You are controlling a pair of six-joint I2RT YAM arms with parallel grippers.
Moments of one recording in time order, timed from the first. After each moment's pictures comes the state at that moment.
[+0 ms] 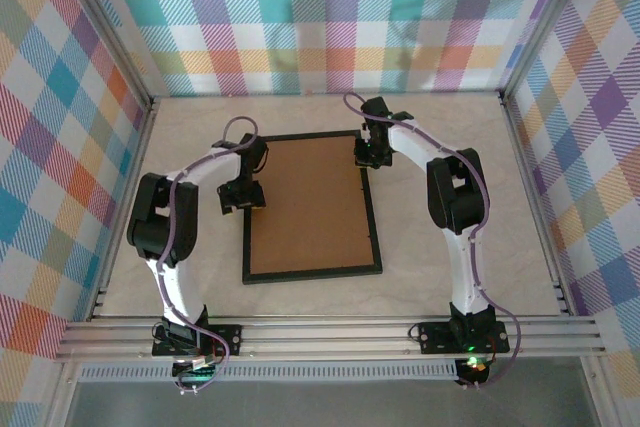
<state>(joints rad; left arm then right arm) -0.31 1.89 1.31 -0.97 -0.14 -0.57 0.39 2.24 1.81 -0.79 -0.13 0.42</state>
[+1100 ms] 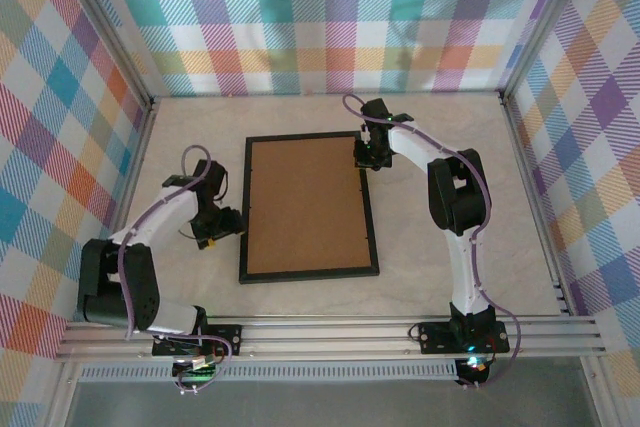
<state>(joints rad) -0.14 1.40 0.87 -0.97 0.08 -0.55 0.40 2.22 1.77 -0.77 -0.13 0.40</state>
